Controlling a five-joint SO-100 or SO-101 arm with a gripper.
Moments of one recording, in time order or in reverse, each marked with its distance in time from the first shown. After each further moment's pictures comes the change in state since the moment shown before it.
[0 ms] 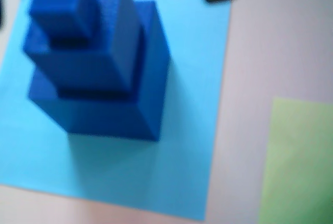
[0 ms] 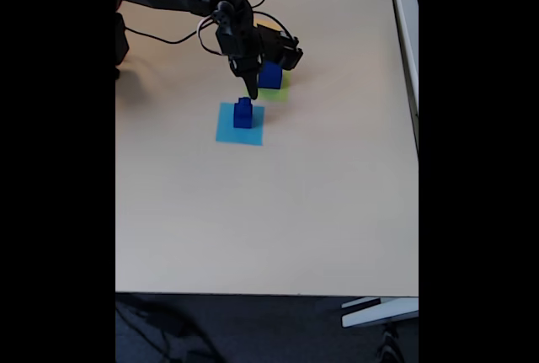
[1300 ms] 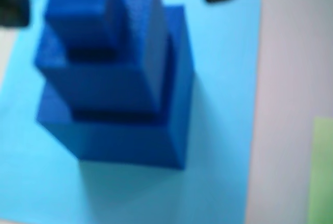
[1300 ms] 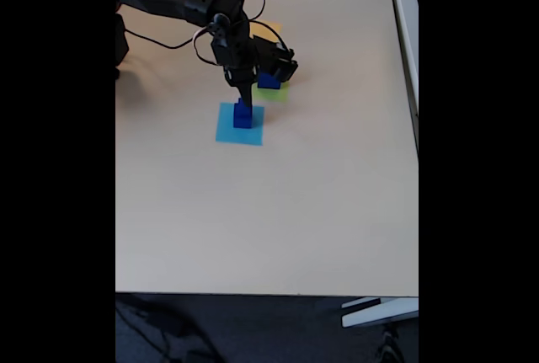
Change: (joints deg) arm 2.5 0.0 4.0 -2.1 -1.1
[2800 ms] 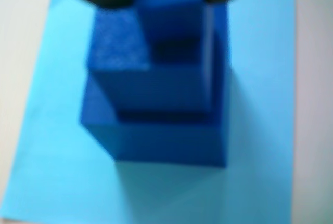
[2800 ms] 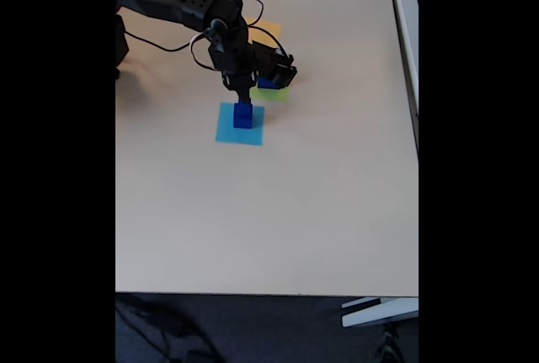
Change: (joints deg) arm 1.8 0.0 0.4 -1.6 -0.7
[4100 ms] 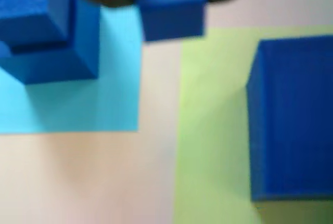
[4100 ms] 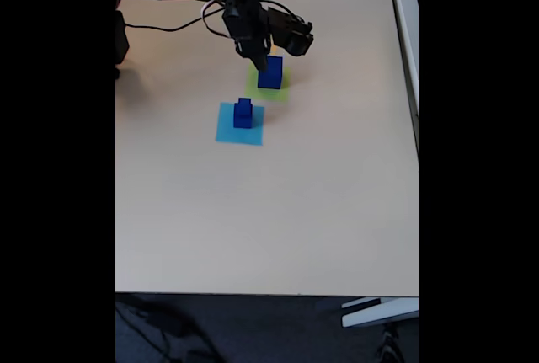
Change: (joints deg) arm -10.8 0.2 -12.0 4.0 17.8
